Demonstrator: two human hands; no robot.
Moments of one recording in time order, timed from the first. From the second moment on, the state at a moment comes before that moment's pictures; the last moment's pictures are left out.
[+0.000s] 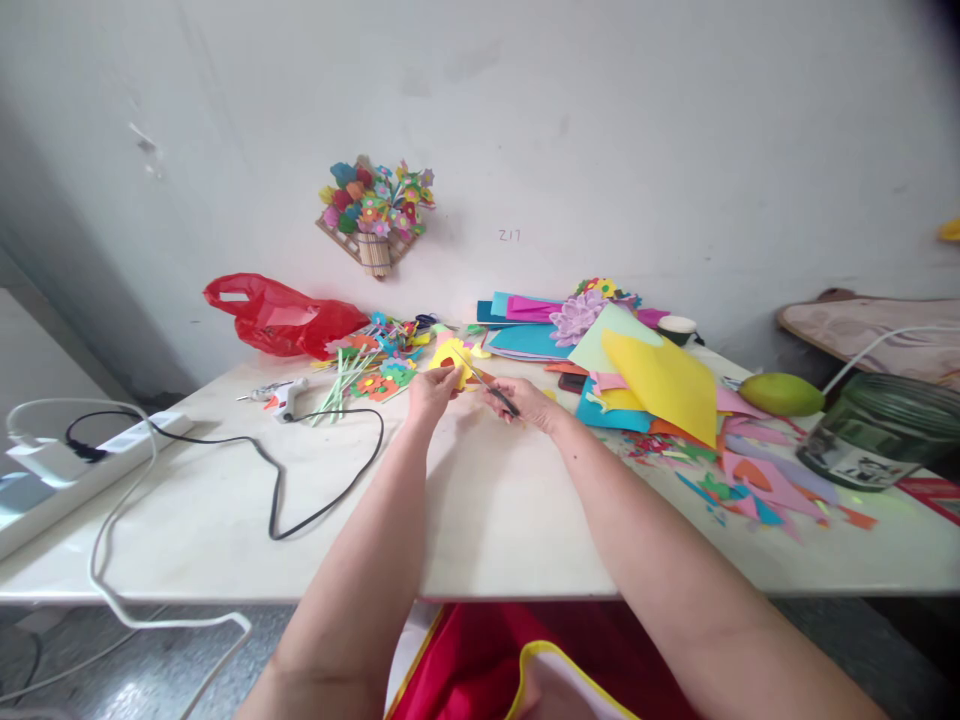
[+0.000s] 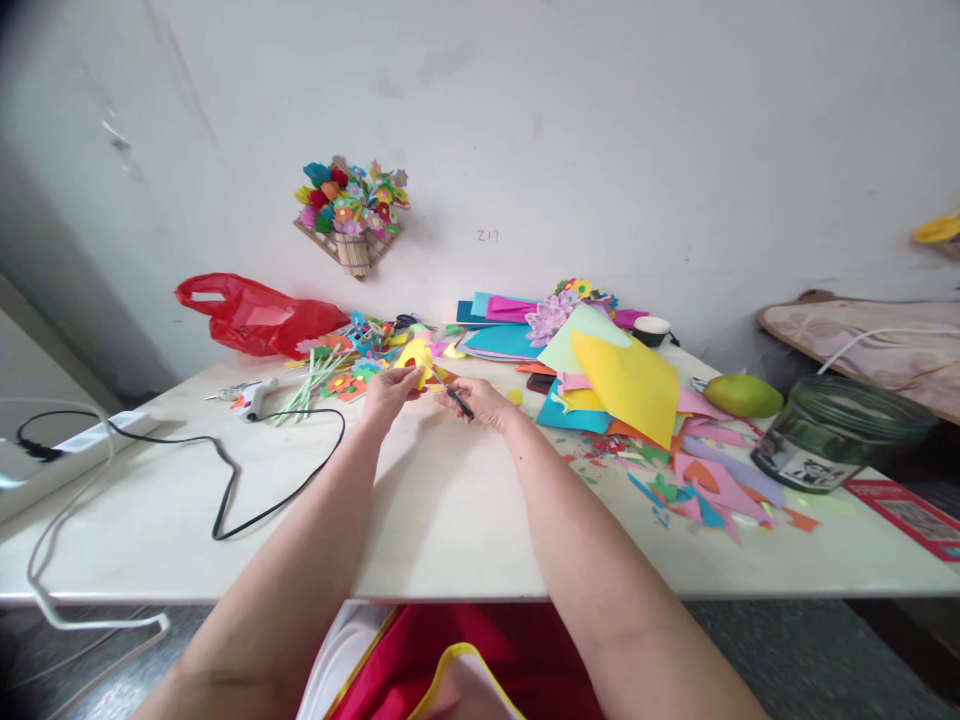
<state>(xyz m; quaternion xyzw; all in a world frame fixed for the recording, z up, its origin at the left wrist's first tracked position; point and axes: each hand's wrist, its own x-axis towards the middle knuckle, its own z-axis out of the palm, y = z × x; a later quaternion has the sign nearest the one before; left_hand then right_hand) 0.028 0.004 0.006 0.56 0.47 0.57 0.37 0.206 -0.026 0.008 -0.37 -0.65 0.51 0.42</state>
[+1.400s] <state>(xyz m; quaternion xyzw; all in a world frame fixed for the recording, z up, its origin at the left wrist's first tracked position) 0.009 0.008 0.006 0.57 0.56 0.56 0.23 0.223 -0.024 0.011 -0.40 -0.69 0.49 0.34</state>
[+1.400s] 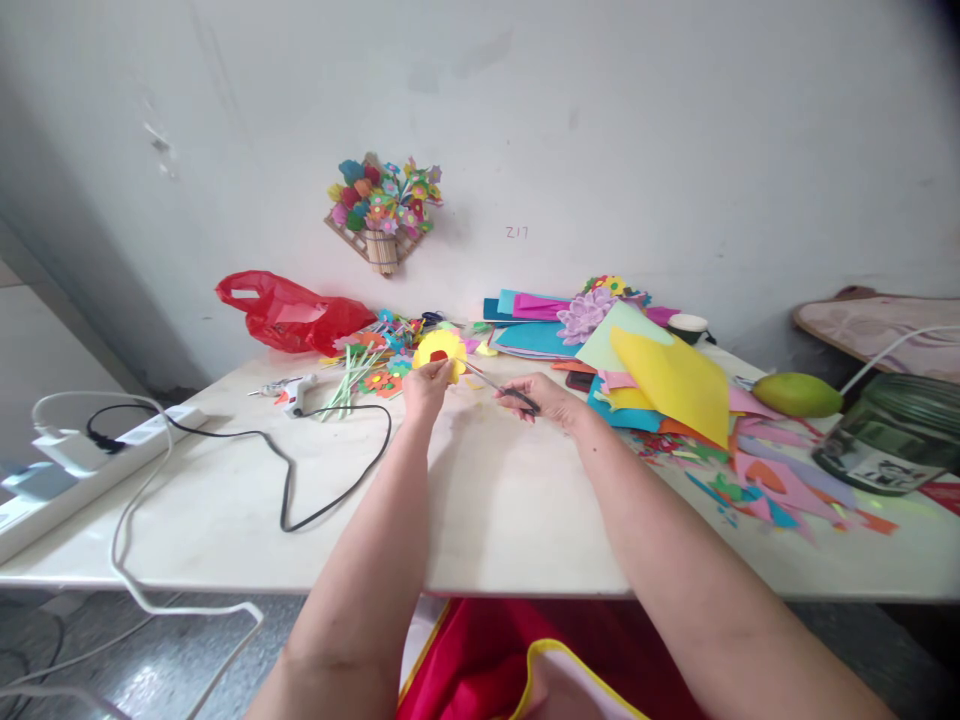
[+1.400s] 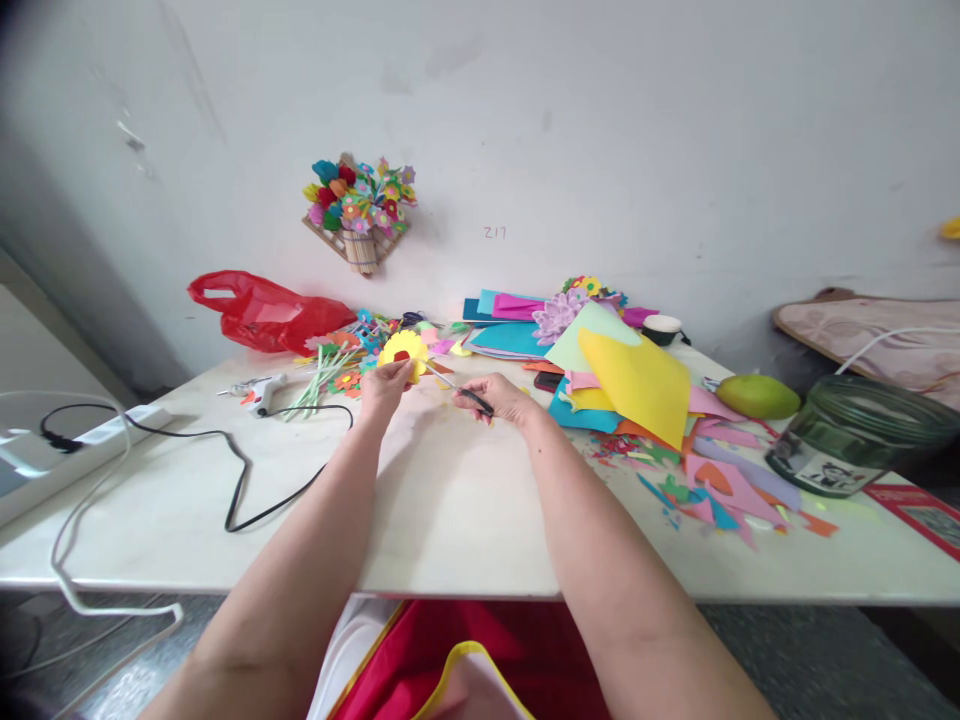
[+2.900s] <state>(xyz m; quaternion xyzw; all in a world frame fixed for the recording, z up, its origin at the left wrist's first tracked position) 0.037 -0.005 0.016 0.39 0.43 0.69 0.44 0.191 -0.039 0.015 -0.41 -0.67 0.47 0.40</state>
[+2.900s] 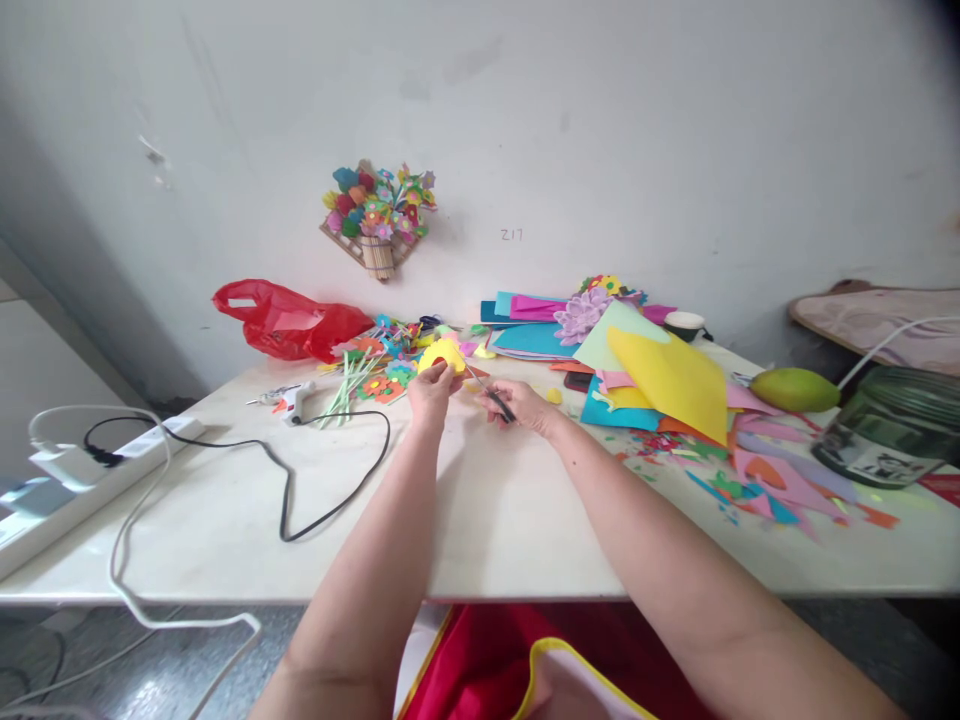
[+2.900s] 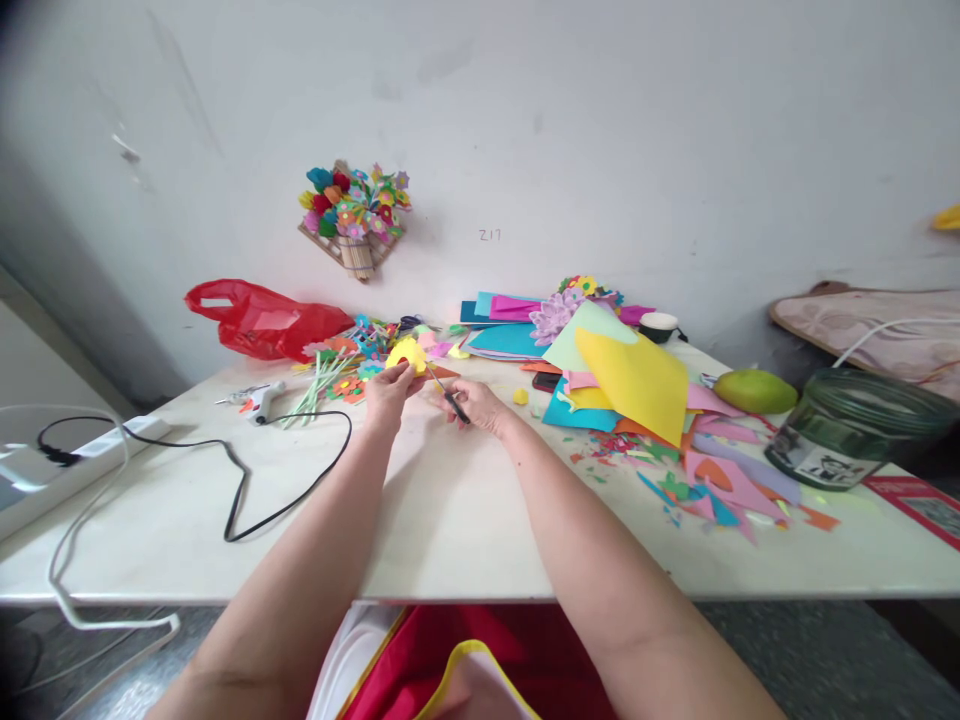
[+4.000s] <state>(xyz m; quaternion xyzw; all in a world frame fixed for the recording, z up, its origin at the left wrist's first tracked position) 0.047 -0.012 0.008 0.37 0.45 0.68 0.45 0.189 -0.036 0.010 -0.39 -0.66 0.51 0.40</state>
